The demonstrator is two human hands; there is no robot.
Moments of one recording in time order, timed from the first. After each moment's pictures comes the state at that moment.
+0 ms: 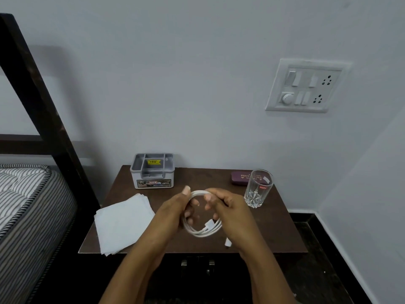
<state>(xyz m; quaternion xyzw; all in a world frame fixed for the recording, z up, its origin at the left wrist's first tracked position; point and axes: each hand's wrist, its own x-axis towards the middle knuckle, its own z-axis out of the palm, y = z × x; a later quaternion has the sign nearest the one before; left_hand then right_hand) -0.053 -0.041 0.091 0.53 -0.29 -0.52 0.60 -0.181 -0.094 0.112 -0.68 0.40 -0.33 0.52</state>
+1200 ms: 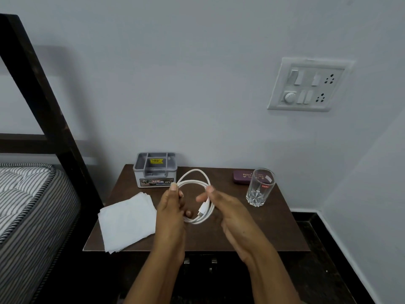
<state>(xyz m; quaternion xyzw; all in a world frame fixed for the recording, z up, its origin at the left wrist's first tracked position) -0.074 -0.046 0.092 0.52 -0.14 -0.38 0.75 -0.176 -0.092 0.100 -0.57 0.34 -0.32 0.68</state>
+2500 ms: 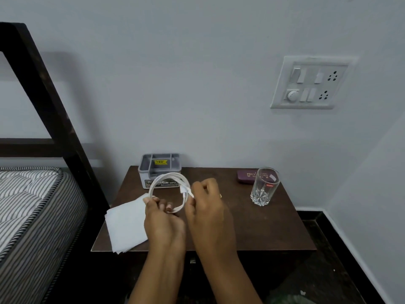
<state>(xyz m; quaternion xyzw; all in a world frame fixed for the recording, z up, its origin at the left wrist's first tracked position) -0.047 -0.056 0.070 0.34 0.10 -0.35 0.87 -0.125 -0.059 0.097 -0.81 0.43 -0.39 0.01</state>
